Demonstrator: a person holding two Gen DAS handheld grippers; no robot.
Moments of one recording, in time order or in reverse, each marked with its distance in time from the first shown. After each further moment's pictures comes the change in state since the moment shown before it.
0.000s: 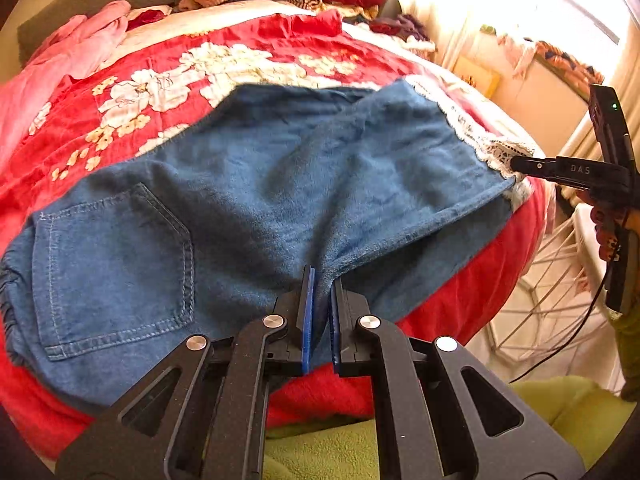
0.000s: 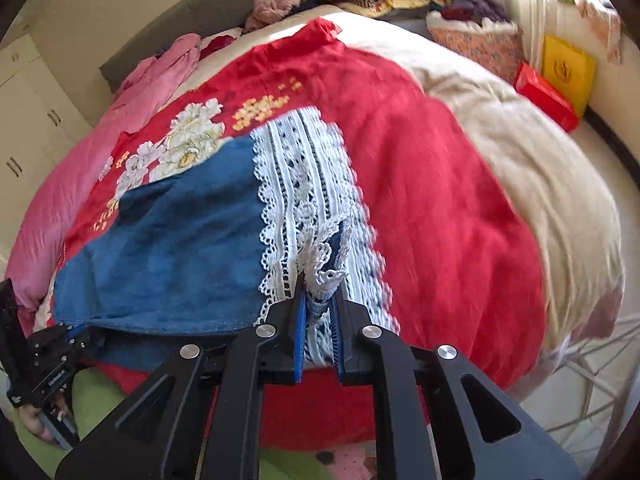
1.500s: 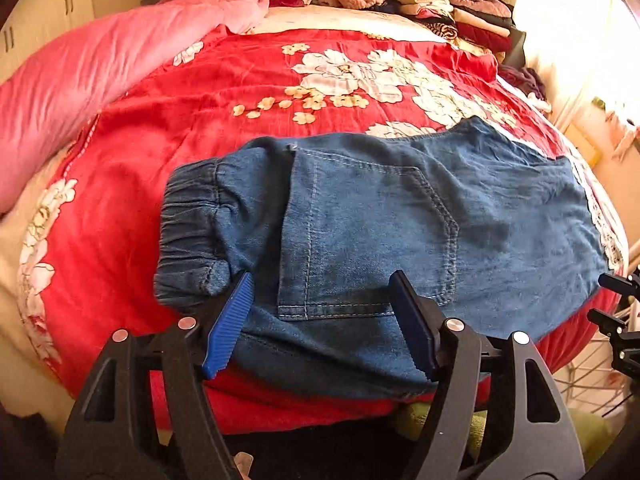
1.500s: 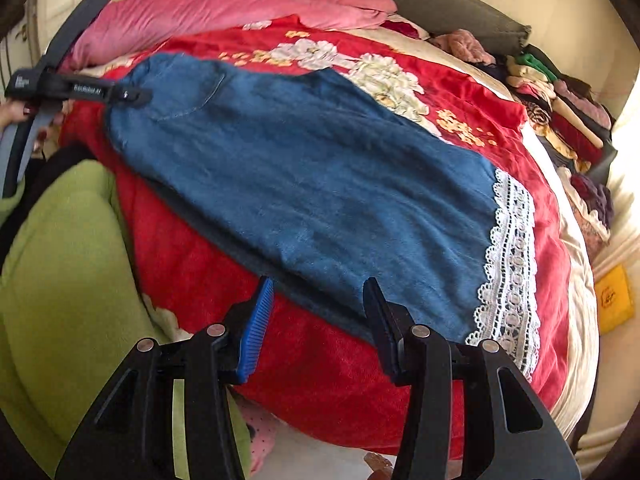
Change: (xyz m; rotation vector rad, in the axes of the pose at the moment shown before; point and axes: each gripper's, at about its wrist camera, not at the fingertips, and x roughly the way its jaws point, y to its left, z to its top) left arm -0.046 0.115 -0.030 -0.314 -0.063 0.298; right arm 0.016 0.140 -0.073 -0.853 0.013 -0.011
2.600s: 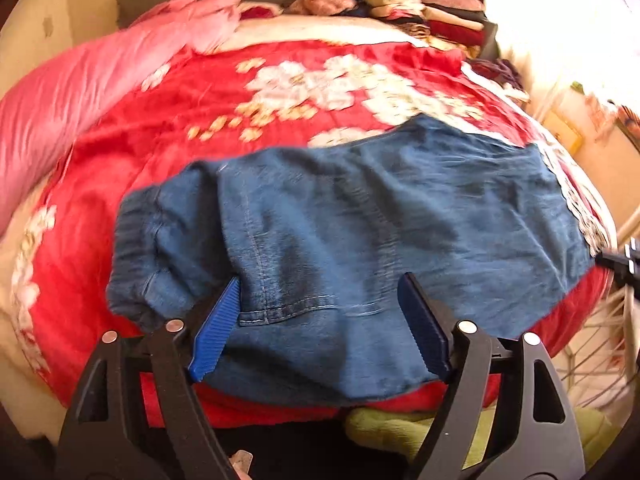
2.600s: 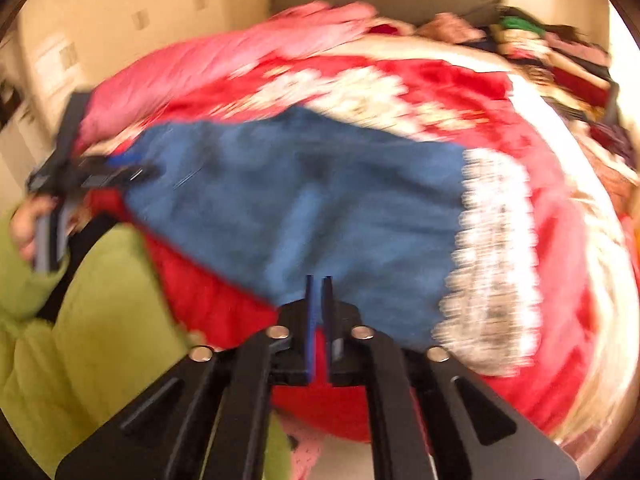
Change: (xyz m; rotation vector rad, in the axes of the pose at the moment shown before) left arm -0.008 -0.040 0.001 0.095 -0.039 -0.043; right arm -0.029 -0.072 -0.013 0.298 -0.098 0.127
